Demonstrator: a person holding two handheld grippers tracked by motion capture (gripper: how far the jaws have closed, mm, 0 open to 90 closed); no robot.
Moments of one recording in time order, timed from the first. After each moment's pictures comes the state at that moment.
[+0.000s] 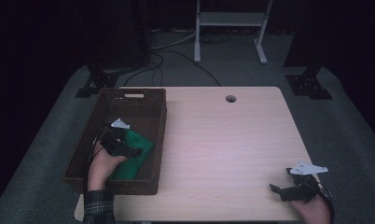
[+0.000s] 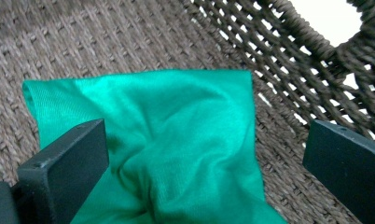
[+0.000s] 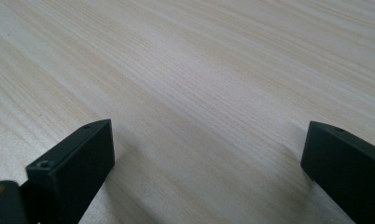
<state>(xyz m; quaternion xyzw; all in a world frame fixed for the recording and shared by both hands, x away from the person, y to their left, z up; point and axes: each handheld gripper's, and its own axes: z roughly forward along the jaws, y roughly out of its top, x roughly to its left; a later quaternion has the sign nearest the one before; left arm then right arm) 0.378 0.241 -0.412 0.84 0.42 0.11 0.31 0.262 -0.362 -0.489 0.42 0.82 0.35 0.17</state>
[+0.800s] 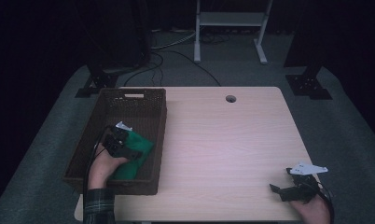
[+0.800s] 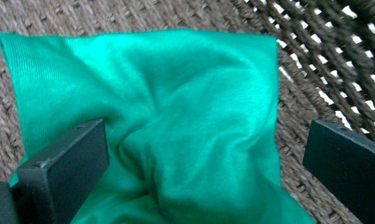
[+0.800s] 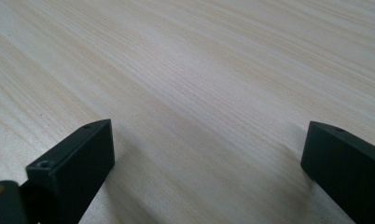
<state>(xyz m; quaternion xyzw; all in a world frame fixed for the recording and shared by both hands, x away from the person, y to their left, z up) 0.383 0.239 -0.425 0.85 0.45 0.10 0.26 0.262 -0.362 -0.489 0.42 0.82 0.35 0.17</state>
